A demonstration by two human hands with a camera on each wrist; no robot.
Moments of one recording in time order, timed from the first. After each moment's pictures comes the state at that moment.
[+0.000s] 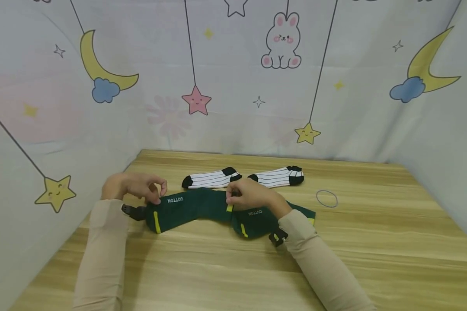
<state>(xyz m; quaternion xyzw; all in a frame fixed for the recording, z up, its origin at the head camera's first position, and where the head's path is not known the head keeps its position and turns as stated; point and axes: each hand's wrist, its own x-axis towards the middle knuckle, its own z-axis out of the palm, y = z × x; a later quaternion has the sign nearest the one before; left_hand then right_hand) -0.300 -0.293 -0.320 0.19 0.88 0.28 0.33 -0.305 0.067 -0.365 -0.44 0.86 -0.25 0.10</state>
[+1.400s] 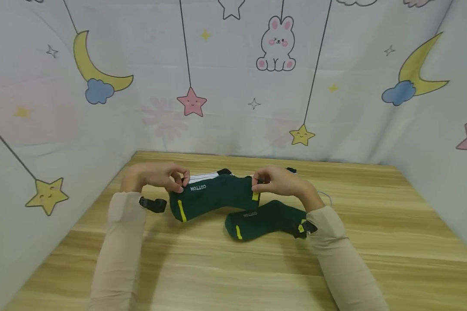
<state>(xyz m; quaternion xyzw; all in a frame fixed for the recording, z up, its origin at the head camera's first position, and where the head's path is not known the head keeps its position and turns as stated) -0.311 -0.230 -0.298 0.28 0.87 0.30 0.29 -0.302 0.145 -0.321 -0.37 0.86 -0.33 0.12</state>
